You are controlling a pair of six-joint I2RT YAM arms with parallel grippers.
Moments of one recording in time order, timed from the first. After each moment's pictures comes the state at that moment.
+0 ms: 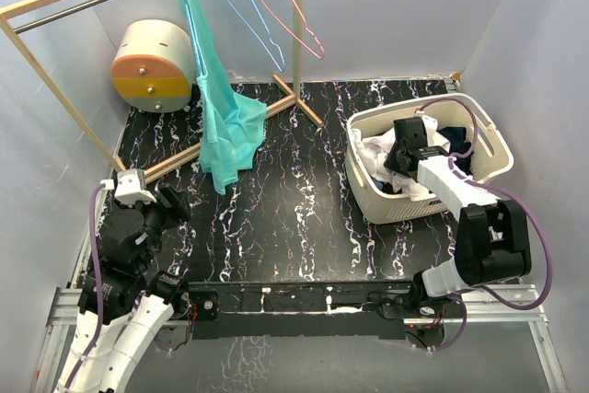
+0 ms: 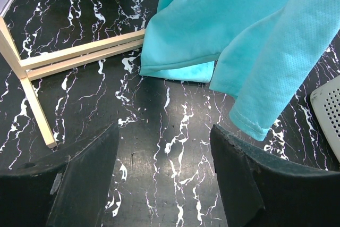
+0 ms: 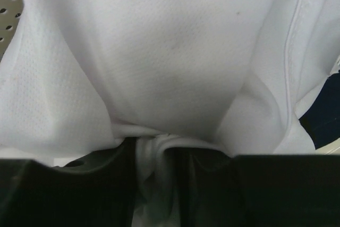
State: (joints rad) left arm -0.37 0.27 0.70 -0.68 -0.36 -0.34; right arm 0.15 1.46 0.93 -0.36 0.28 0.53
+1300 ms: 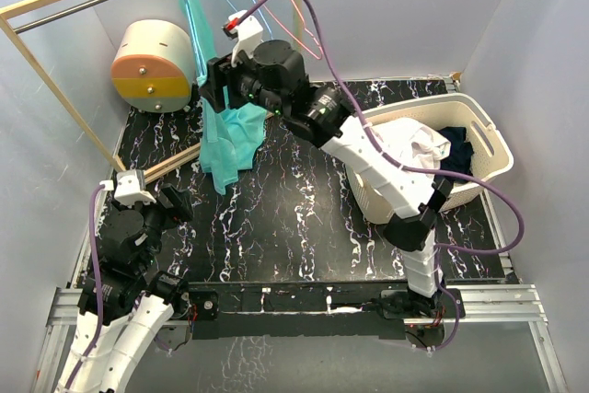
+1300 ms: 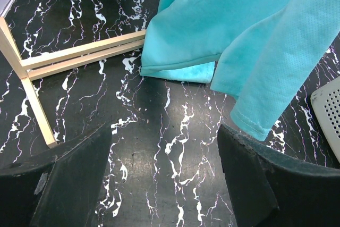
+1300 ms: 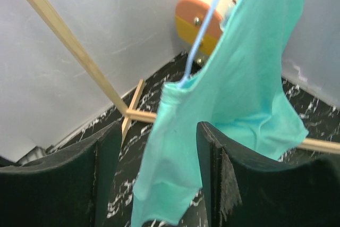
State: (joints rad) left arm -0.37 0.27 0.69 -0.68 -0.36 -0.34; right arm 0.92 1.97 2.43 -0.57 0.03 0.21
